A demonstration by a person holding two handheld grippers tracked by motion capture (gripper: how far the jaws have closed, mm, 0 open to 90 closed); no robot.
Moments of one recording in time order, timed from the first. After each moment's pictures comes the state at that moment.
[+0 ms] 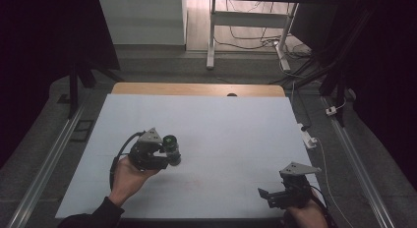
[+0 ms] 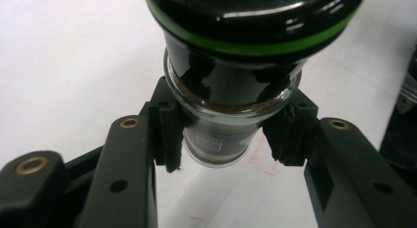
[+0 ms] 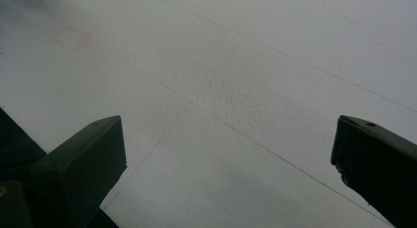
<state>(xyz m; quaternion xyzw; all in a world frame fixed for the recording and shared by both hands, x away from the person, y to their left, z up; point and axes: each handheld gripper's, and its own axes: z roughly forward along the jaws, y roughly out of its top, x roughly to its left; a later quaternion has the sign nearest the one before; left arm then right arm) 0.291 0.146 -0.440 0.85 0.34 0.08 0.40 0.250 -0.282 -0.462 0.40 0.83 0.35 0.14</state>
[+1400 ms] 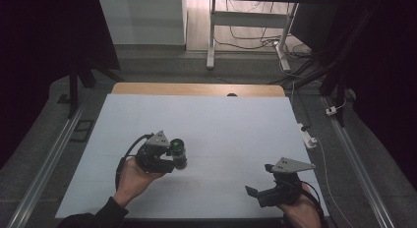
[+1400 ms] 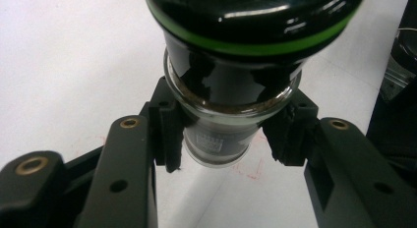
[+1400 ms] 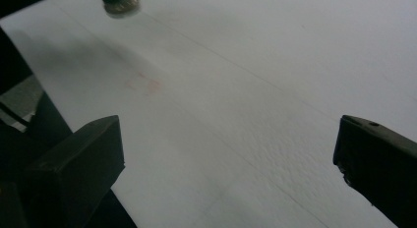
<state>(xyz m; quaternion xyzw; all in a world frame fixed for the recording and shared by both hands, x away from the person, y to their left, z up) 0.290 0.134 -0.442 0.86 0.31 0.07 0.39 0.249 -0.249 -0.440 0.33 0.83 0.43 0.11</state>
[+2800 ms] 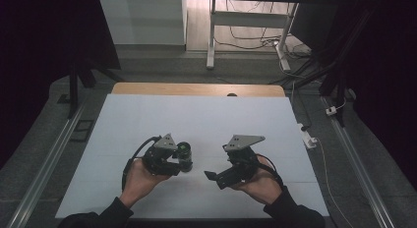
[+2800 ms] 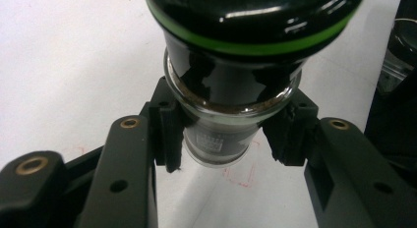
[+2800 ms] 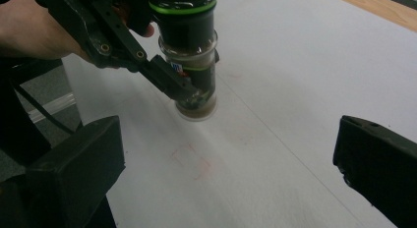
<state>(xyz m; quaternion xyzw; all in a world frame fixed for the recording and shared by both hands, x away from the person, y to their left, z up) 0.291 0.118 -0.449 0.87 0.29 0.07 0.39 0.286 -0.139 -0.407 0.23 0.87 0.42 0.09</state>
